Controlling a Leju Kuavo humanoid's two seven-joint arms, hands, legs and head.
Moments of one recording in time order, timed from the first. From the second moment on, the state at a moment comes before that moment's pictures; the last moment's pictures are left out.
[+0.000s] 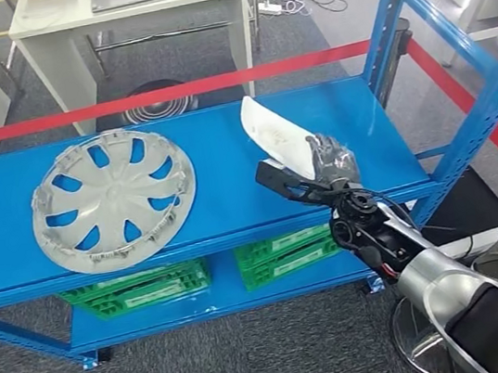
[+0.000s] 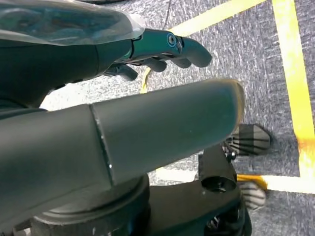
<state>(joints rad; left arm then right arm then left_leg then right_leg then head) -0.11 0.02 -0.35 -0.18 0.17 0.05 0.09 -0.79 0.03 0.92 -0.48 0.56 -0.28 0.06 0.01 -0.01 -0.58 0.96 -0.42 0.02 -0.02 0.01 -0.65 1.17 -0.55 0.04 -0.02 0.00</state>
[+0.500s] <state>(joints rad) -0.11 0.02 -0.36 -0.18 0.17 0.04 0.09 -0.79 0.04 0.93 -0.47 0.57 -0.29 0.07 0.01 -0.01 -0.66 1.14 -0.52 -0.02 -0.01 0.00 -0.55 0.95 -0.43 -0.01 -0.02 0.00</state>
